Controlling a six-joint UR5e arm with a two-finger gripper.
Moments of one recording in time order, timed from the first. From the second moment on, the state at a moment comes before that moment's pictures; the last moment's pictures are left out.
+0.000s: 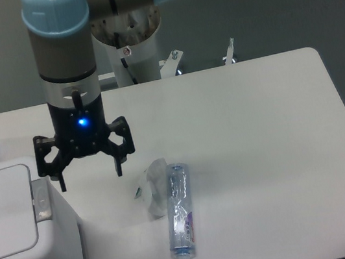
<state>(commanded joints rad) 2.16 -1.81 -1.38 -1.11 1.41 -0.11</state>
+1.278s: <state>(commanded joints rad) 2.12 -1.85 -1.38 -1.10 1.41 -0.12</state>
